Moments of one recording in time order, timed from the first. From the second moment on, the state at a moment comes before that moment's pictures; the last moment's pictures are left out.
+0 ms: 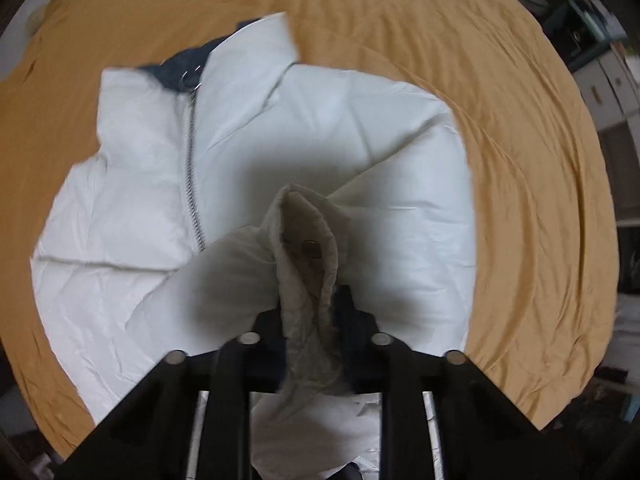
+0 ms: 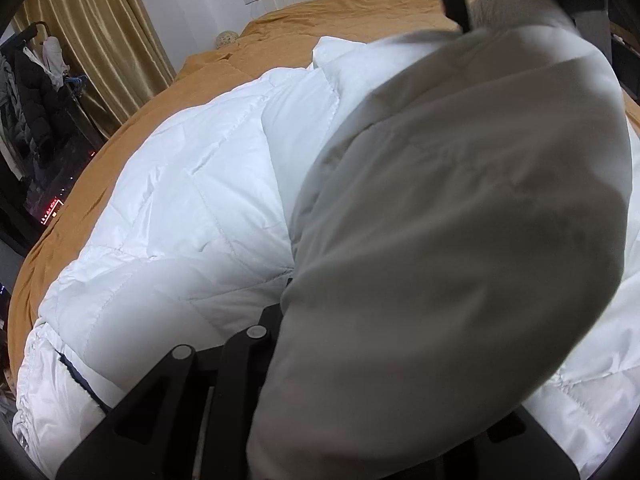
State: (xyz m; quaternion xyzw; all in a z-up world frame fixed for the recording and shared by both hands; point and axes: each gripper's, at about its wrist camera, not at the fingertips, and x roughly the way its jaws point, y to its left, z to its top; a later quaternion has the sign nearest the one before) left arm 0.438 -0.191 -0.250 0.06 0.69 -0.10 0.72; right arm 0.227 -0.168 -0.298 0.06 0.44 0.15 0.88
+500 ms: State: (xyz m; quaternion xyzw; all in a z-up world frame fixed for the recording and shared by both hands) left arm 0.340 0.108 -0.208 -0.18 0.59 -0.11 0.78; right arm 0.170 -0.202 -0.230 0.06 0.39 0.18 0.90
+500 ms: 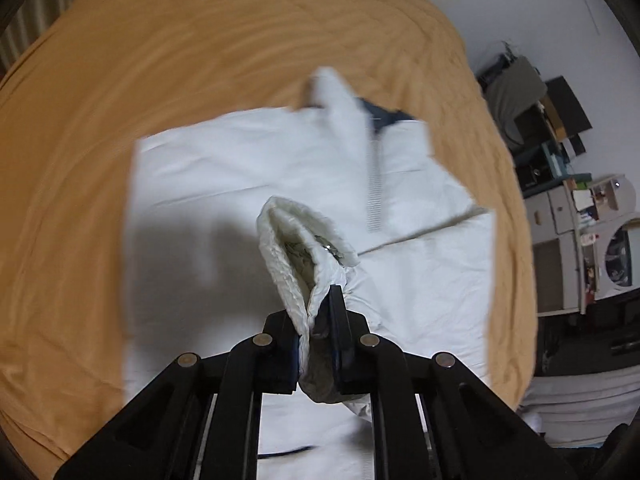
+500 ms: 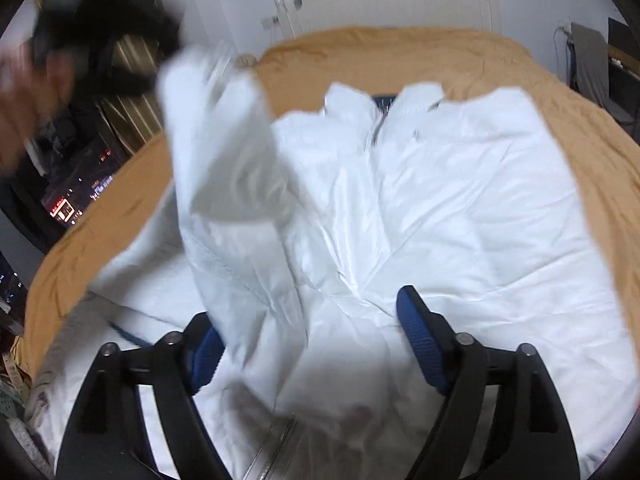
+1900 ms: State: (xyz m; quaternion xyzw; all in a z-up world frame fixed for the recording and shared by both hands) left arm 0.277 0.056 -0.327 -0.07 0.48 -0.14 0.86; right arm 0.189 -0.224 -0.224 0.01 0.42 0.07 0.91
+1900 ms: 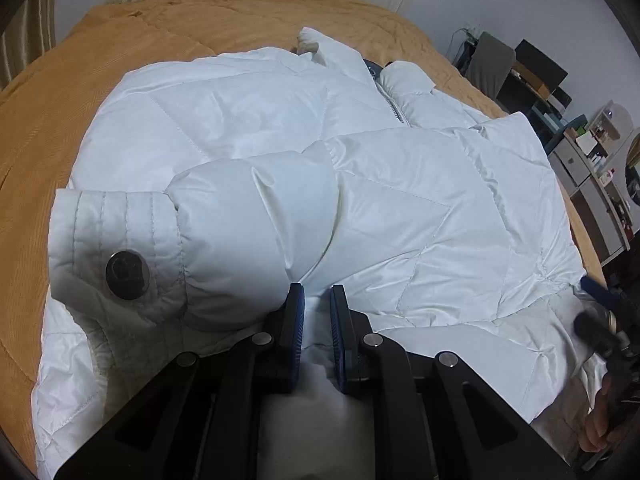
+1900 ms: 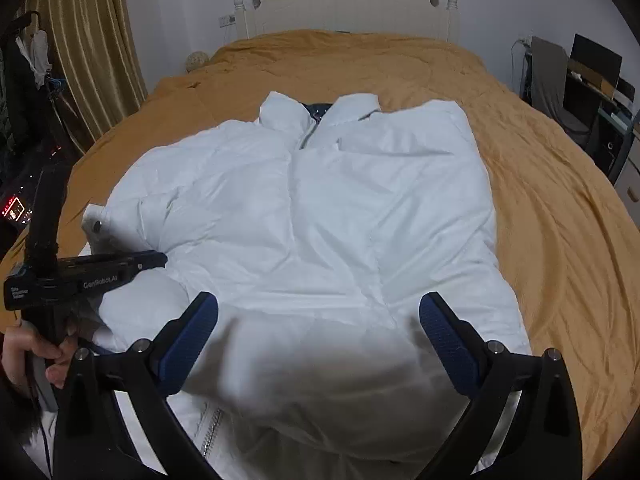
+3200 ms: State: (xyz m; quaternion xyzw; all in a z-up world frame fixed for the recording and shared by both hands) left arm 0.248 0.043 -0.330 -0.04 0.46 -0.13 0.88; right arm 0.248 -0.291 -0.244 0.03 0.51 0.01 0.86
